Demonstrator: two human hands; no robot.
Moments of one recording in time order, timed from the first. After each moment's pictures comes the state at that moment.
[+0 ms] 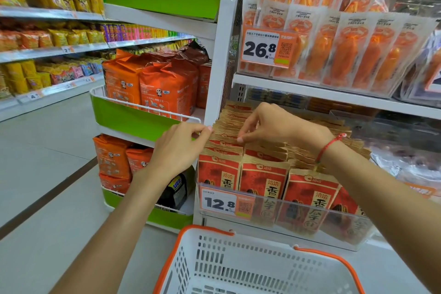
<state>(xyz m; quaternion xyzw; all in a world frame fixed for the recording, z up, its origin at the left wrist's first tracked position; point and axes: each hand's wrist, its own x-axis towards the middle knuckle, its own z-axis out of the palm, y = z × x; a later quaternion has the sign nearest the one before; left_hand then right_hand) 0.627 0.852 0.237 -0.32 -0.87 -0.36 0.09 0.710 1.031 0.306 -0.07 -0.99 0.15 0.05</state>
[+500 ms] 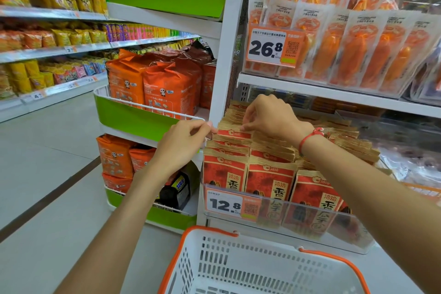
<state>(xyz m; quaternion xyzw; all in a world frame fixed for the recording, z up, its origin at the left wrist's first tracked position) 0.613 0.850 0.236 -0.33 -0.81 -0.48 0.00 0.678 1.037 0.296 -0.12 -0.98 0.04 0.16</state>
